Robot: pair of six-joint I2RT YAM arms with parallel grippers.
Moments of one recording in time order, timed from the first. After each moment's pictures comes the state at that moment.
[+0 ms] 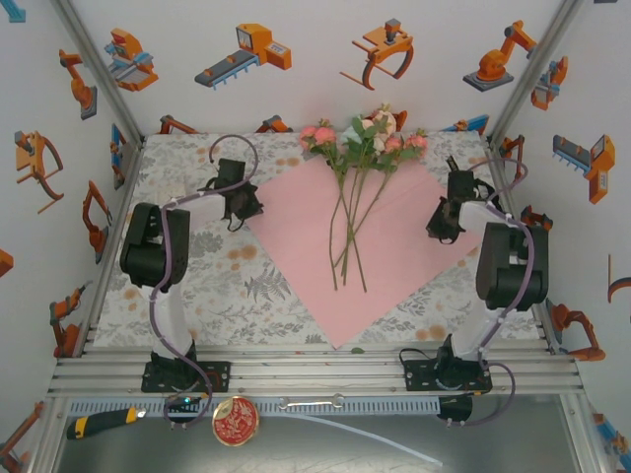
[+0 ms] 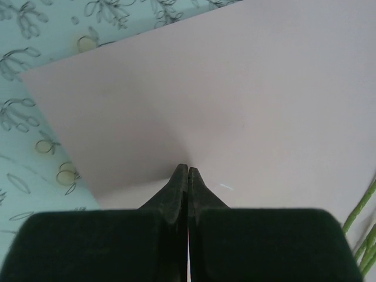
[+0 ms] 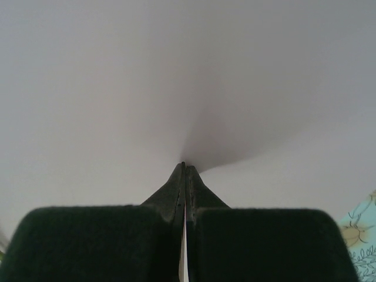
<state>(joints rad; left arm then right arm) -0.30 1.98 1.22 -0.09 0.02 -0.64 -0.06 1.80 1.09 -0.37 -0.02 0.44</state>
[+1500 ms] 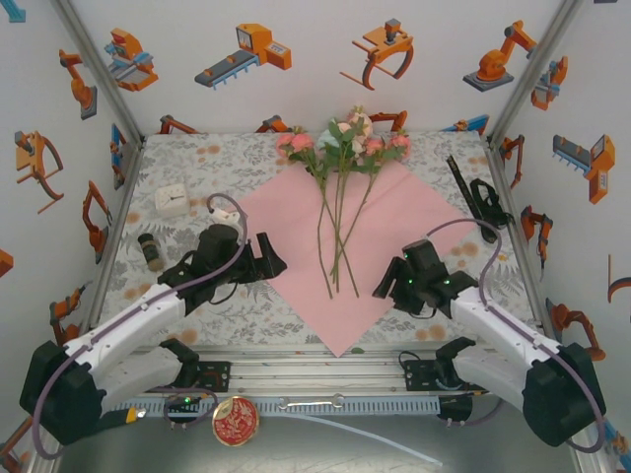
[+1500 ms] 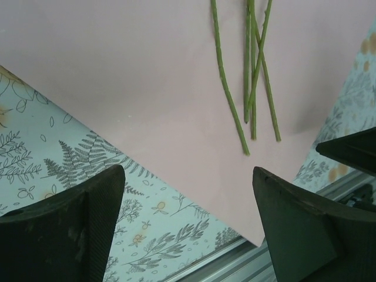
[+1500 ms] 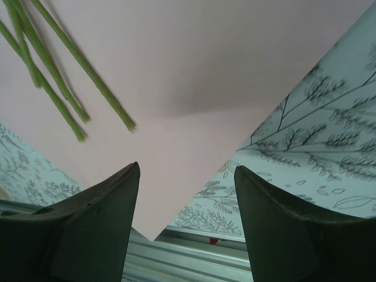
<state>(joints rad) -0.65 0.98 0.57 -0.23 0.02 -0.64 0.51 0.99 0.46 -0.52 -0.09 0.91</state>
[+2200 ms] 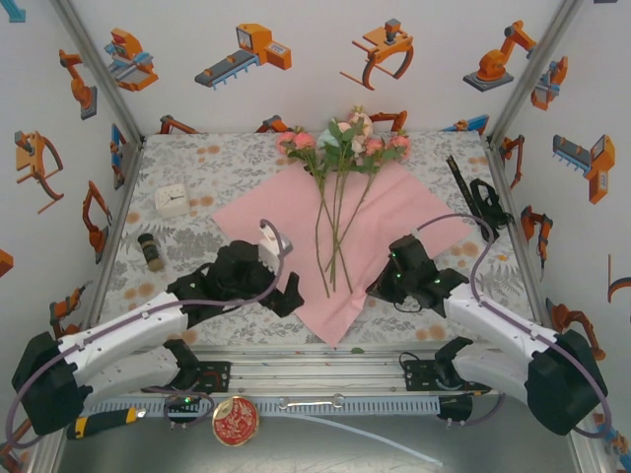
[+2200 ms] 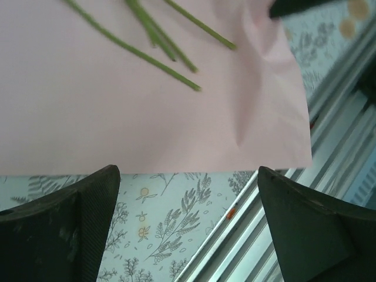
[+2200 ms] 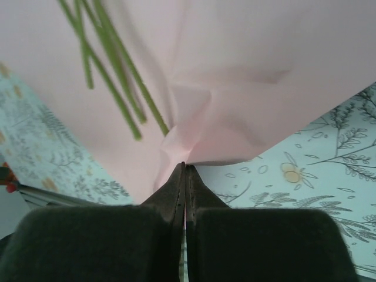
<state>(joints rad) -0.96 0.98 0.59 -0.21 0.14 -0.15 0.60 1.03 0.53 -0.39 -0.08 1.03</state>
